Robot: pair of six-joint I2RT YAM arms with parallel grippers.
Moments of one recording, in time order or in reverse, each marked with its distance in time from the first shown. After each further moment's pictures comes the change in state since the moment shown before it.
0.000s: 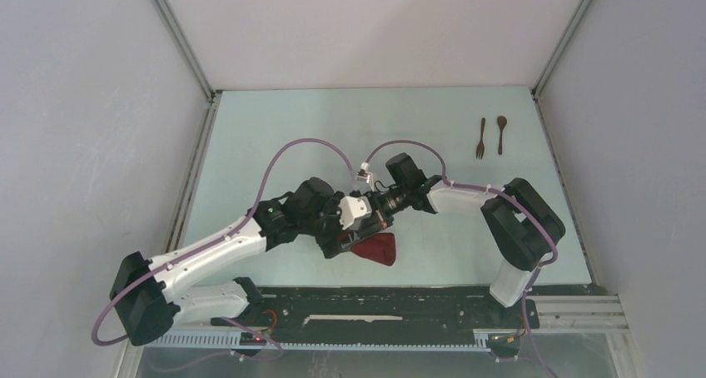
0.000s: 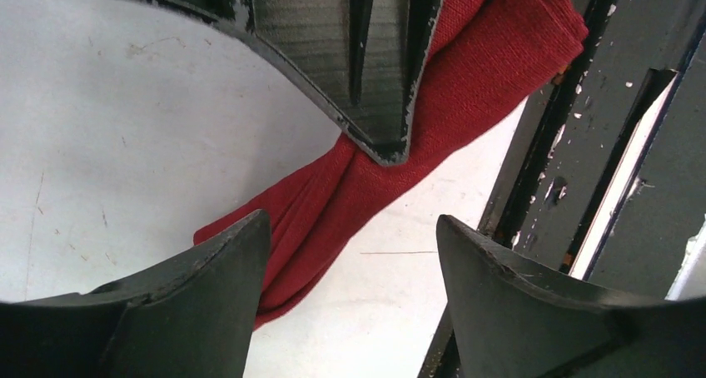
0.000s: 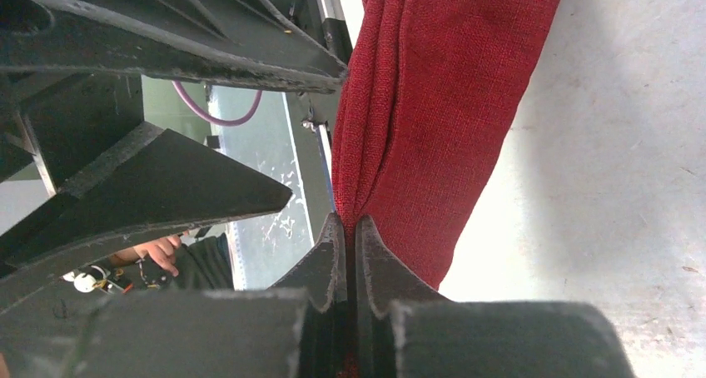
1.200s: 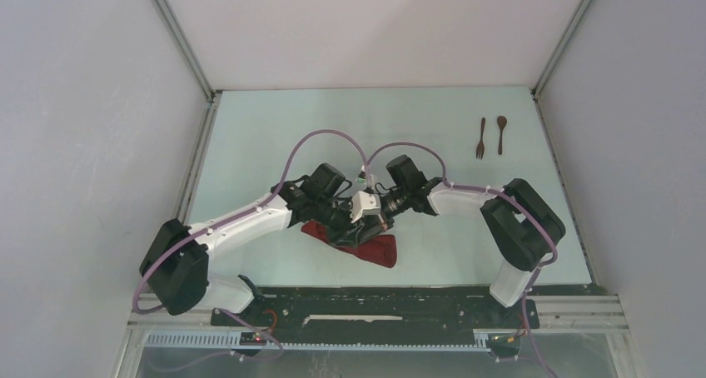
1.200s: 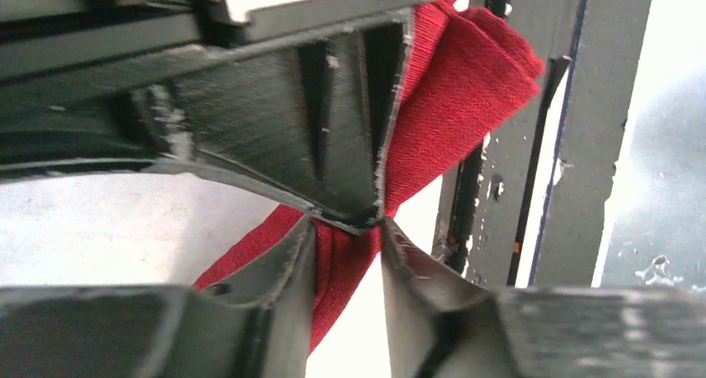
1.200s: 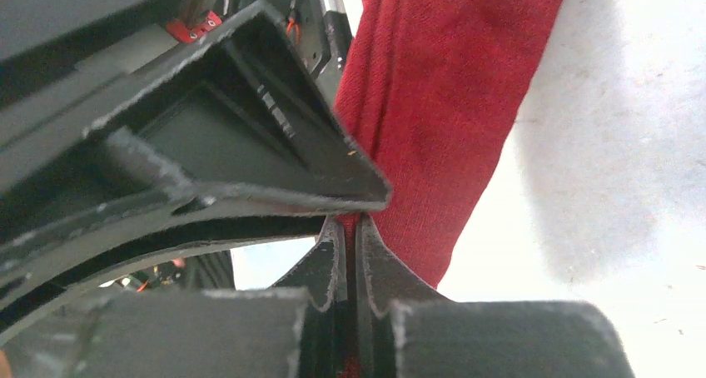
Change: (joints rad) left arm 0.101 0.285 0.110 -0.022 0.365 0.135; right arm 0.000 0.000 -0.019 0.017 -0.013 0.003
